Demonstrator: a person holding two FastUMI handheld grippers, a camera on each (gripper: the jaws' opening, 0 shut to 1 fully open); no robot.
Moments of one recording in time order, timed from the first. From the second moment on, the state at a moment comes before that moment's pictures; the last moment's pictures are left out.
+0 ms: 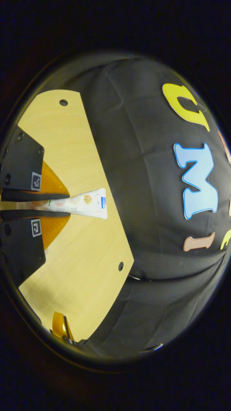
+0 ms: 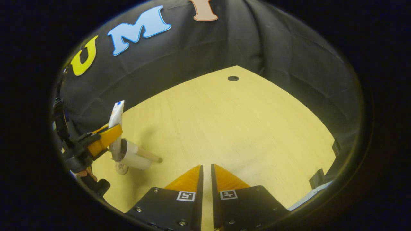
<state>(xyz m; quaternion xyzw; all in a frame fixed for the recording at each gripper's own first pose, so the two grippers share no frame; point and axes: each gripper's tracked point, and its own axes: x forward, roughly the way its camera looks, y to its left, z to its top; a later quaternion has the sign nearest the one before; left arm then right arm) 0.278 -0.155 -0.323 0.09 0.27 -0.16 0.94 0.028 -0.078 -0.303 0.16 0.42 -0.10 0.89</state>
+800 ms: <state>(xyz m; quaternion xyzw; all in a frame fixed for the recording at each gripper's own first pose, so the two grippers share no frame) 0.241 -0.150 -0.308 0.10 0.26 -0.12 0.95 0.030 -0.072 -0.302 0.16 0.42 -0.05 0.89</state>
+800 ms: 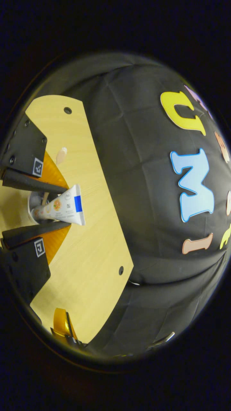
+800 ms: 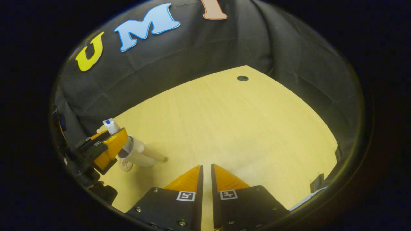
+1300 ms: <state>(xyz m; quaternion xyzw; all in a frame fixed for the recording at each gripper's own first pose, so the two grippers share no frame) 0.192 -0.113 -0.298 0.10 0.26 -0.08 0.96 0.038 -0.037 -0.292 0.13 0.42 0.06 0.90</state>
